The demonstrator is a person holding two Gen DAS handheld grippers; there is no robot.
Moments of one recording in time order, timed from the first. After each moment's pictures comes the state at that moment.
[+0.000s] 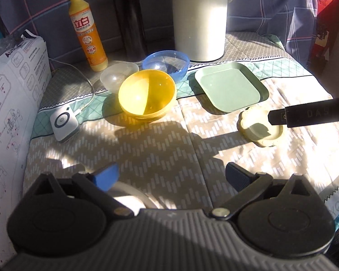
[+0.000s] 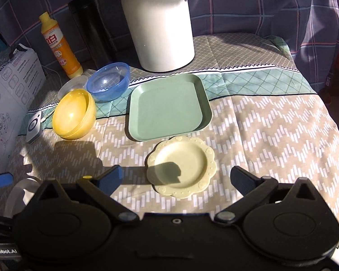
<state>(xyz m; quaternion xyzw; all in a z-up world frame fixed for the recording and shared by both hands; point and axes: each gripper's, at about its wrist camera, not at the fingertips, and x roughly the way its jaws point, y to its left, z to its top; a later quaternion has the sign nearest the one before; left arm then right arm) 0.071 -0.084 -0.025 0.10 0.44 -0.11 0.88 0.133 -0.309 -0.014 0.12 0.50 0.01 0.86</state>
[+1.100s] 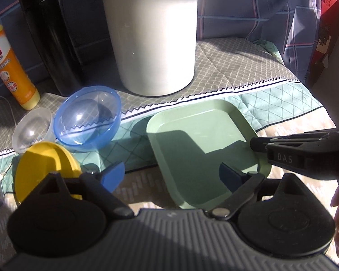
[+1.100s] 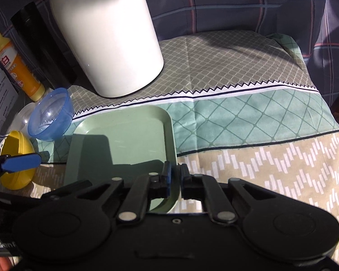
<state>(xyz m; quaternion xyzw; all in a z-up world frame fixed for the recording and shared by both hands) 0.219 -0.204 -0.078 0.09 0.45 -0.14 0.88 0.244 -0.385 -0.094 0.12 0.51 0.02 0.85</state>
